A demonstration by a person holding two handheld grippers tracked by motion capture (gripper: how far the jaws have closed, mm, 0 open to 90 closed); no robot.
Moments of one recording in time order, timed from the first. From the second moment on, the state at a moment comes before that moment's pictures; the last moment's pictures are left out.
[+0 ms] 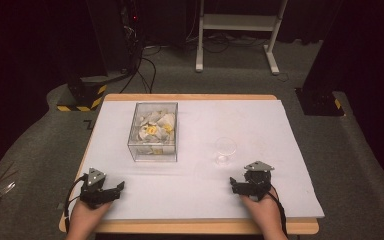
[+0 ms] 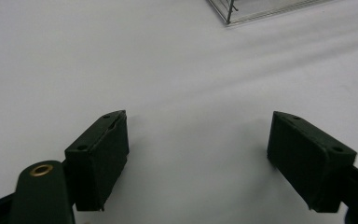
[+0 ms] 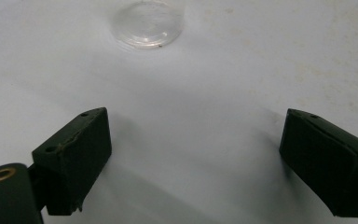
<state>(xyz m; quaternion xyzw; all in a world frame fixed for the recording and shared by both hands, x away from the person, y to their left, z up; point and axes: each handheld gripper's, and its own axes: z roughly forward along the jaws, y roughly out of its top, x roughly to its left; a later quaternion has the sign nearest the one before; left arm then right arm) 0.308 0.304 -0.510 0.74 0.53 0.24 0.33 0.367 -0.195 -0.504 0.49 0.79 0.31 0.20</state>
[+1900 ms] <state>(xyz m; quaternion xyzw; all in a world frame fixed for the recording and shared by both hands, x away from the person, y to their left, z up) 0.303 0.288 -0.483 0.74 0.50 0.25 0.37 0.357 -0.196 -0.506 0.50 0.78 0.32 0.21</state>
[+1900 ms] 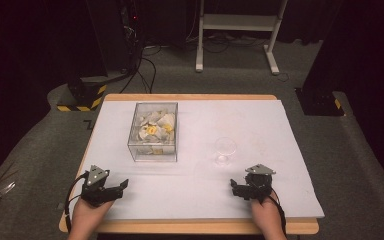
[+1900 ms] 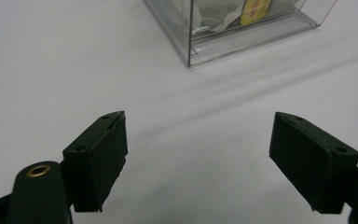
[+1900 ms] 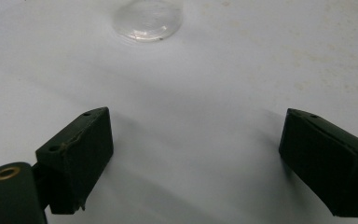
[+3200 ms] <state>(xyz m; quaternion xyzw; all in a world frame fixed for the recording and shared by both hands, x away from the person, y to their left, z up) 0.312 0.246 -0.459 0.76 0.44 0.23 0.42 0.357 -0.196 -0.506 0.50 0.78 0.32 0.21</state>
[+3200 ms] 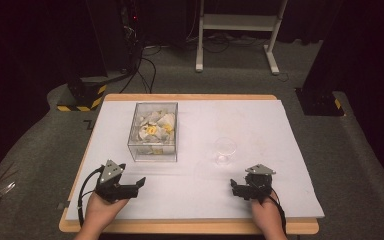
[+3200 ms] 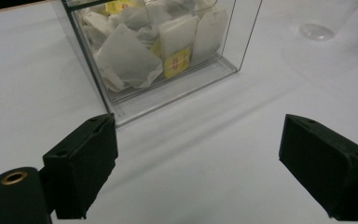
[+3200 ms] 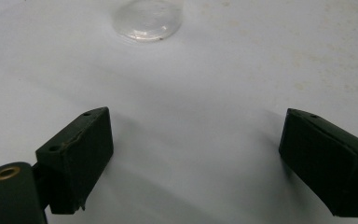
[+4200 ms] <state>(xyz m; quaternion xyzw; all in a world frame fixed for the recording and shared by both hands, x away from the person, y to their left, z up) 0.329 0.242 -0.459 0.74 0.46 0.23 0.43 0.356 -0.196 -0.506 0.50 0.78 0.32 0.21</state>
